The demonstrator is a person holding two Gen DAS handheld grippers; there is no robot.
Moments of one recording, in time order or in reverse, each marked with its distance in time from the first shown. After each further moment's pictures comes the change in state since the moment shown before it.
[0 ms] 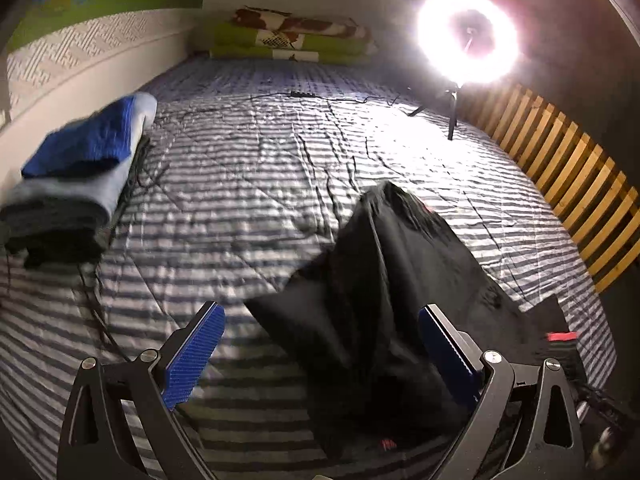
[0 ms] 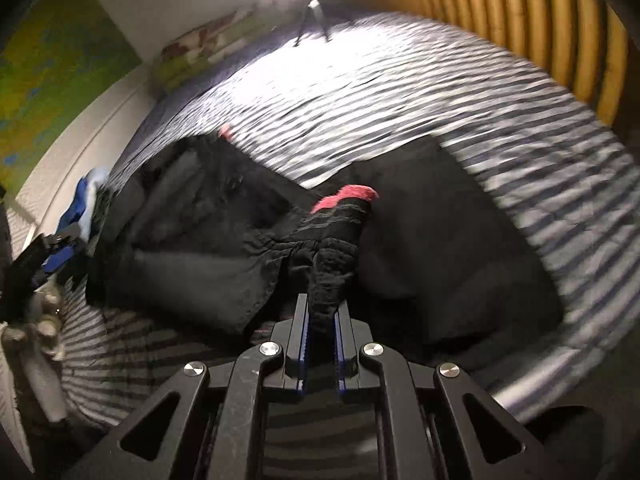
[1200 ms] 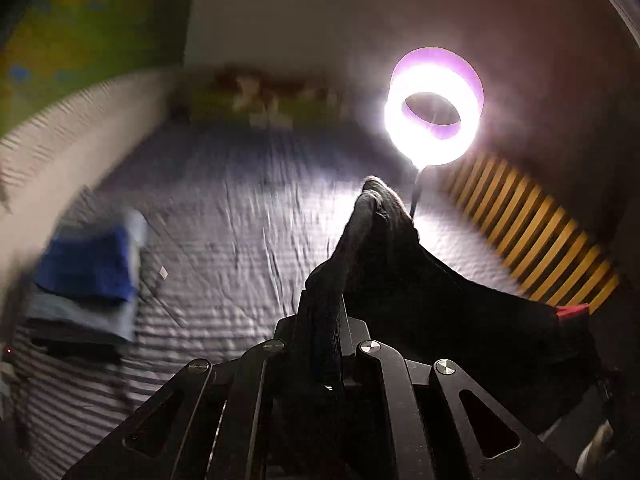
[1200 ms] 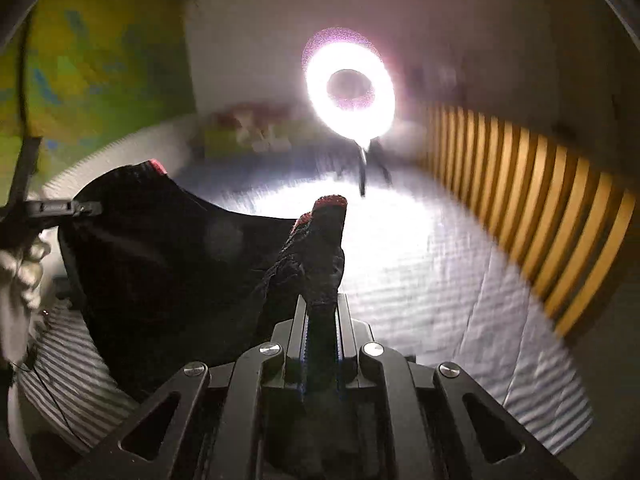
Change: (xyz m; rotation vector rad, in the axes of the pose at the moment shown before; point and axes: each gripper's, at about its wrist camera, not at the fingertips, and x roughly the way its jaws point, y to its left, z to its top) left arm -0.164 -0.028 0.126 0.004 -0.222 -0.096; right arm -0.146 0.077 0.088 -0.325 -0.419 -0.030
